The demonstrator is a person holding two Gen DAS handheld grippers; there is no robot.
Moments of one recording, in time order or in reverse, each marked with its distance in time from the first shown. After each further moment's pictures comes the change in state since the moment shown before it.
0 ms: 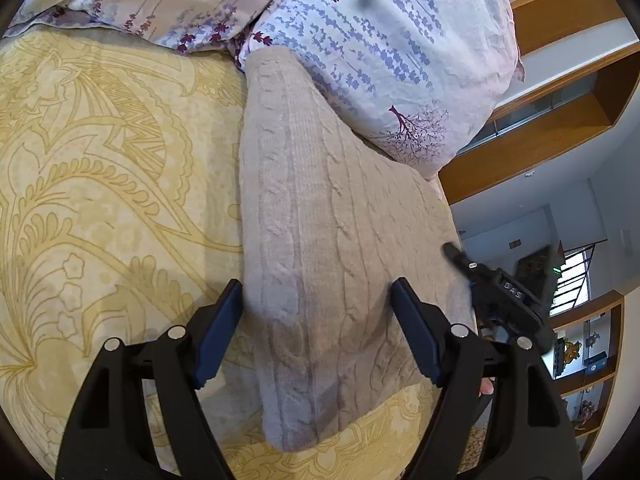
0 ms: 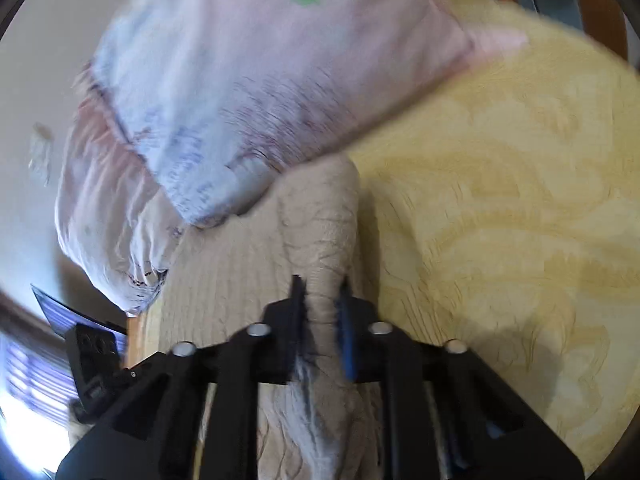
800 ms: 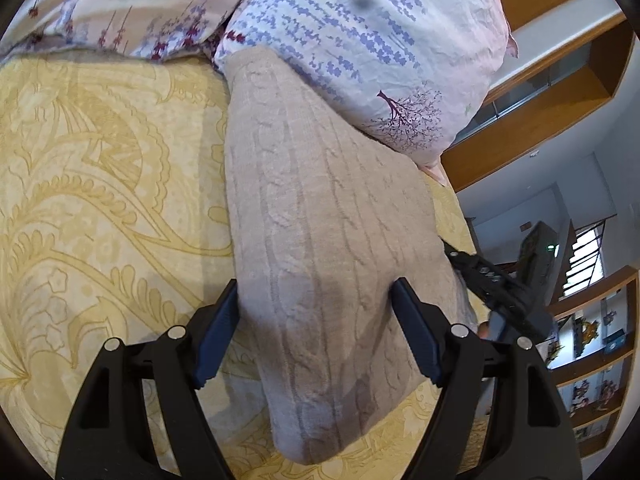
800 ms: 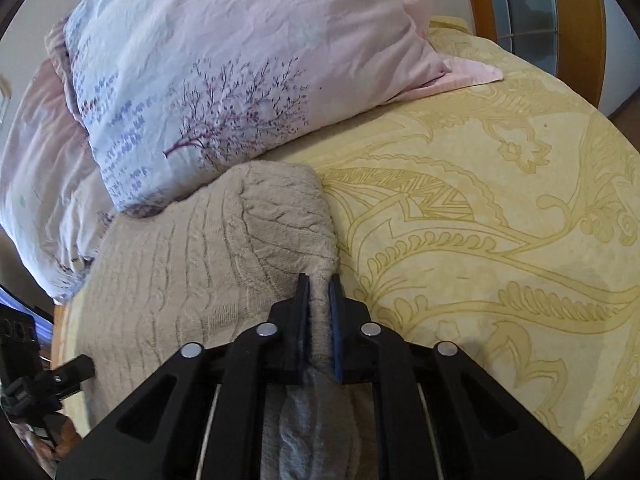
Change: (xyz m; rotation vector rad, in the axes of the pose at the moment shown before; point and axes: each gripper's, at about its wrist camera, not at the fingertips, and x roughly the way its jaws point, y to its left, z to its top) left arm 0.011 -0.016 -0.001 0.096 -0.002 0.050; right arm 0.016 -0.026 -0.001 0.030 0.048 -0.208
